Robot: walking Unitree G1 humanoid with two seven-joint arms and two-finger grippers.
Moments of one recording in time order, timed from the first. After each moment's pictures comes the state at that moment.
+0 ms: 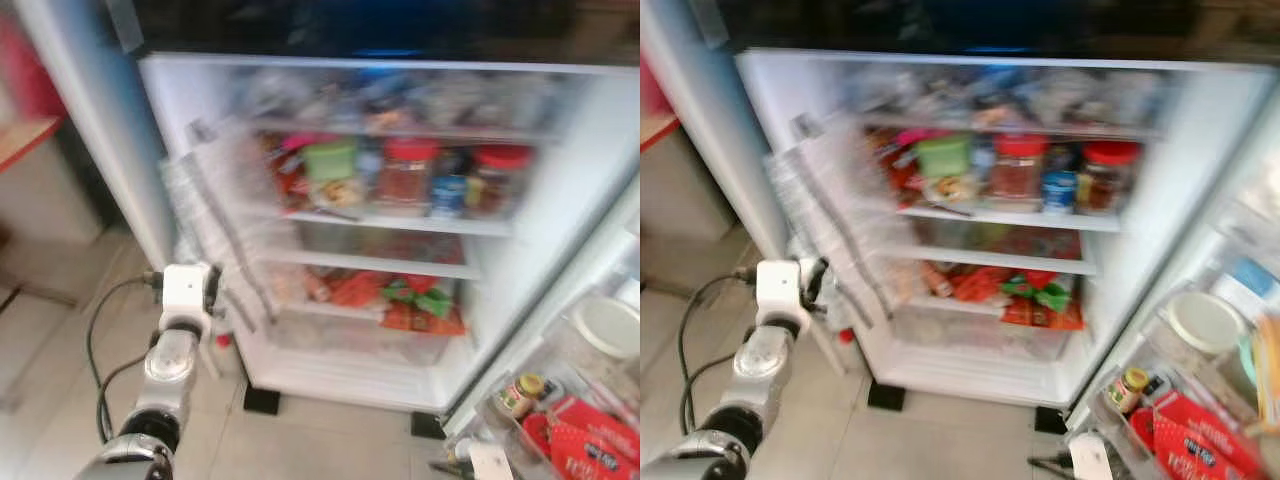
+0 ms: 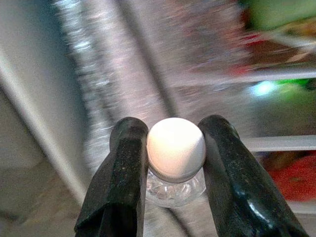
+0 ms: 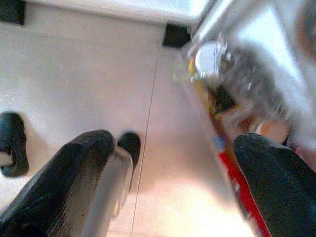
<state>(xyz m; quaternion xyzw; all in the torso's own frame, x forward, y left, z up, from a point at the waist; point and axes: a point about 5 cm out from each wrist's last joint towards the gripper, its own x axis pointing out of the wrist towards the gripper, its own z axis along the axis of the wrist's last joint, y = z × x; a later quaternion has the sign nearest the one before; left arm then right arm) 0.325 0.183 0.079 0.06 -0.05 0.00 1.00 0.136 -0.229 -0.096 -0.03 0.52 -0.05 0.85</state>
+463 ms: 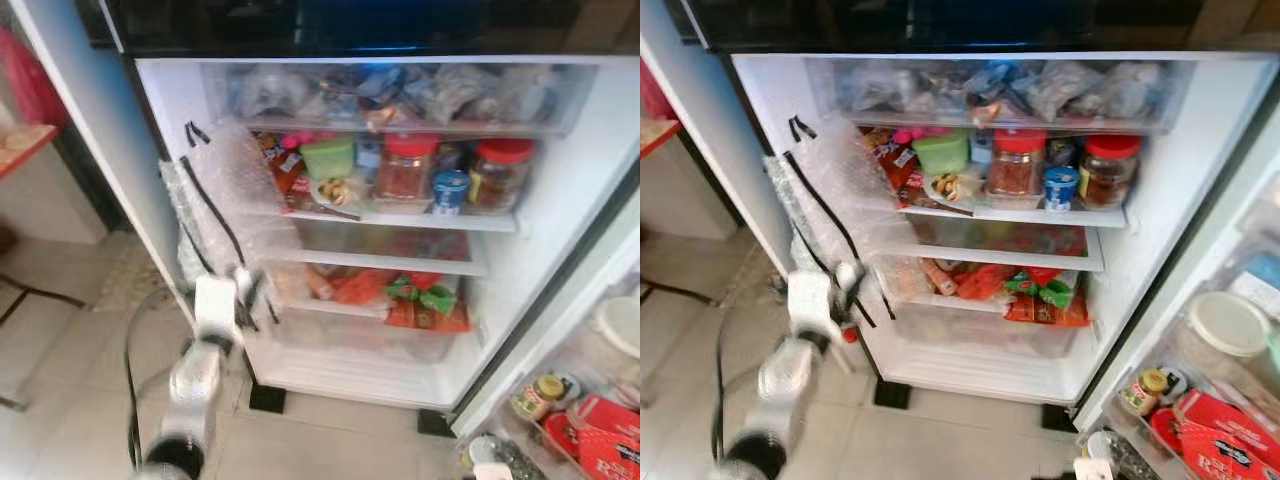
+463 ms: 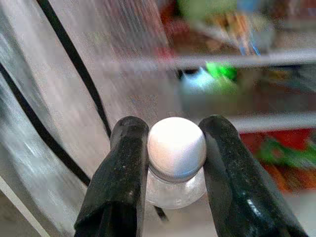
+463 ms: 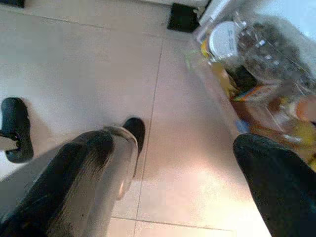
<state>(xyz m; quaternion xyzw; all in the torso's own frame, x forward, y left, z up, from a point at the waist) 0.301 0.150 0.059 0.00 -0.02 -0.10 0.99 0.119 -0.231 -0.101 -0.03 0.54 -0.05 0.84</state>
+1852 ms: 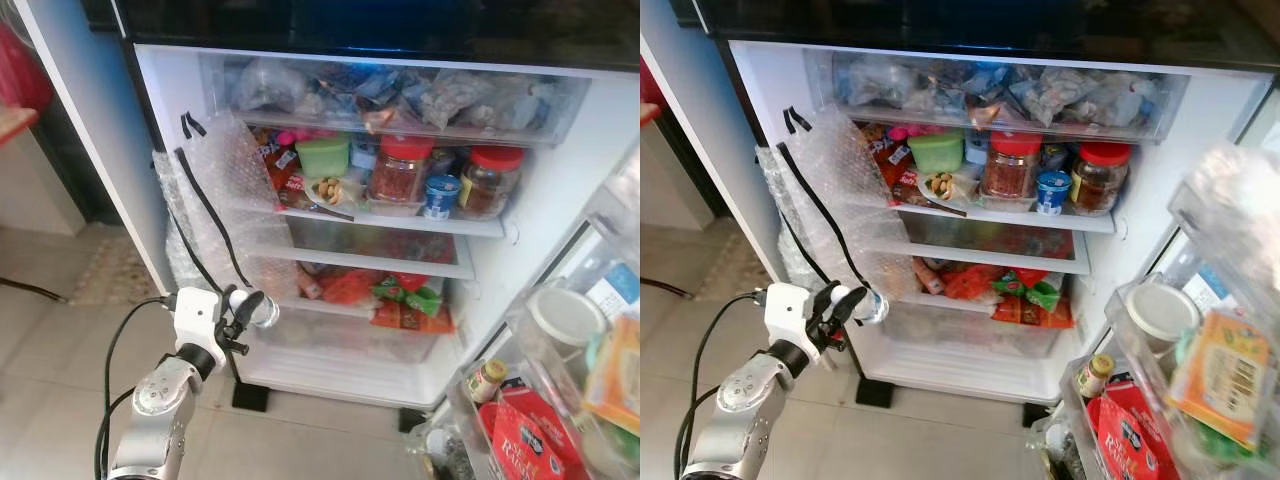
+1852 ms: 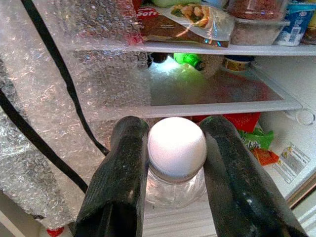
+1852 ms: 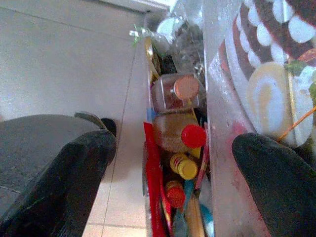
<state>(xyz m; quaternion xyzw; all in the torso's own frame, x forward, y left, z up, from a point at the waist) 0.280 0.167 0.087 -0.01 0.01 -0.17 0.99 0.087 -0.215 -0.108 -0.08 0.51 -0.05 0.86</state>
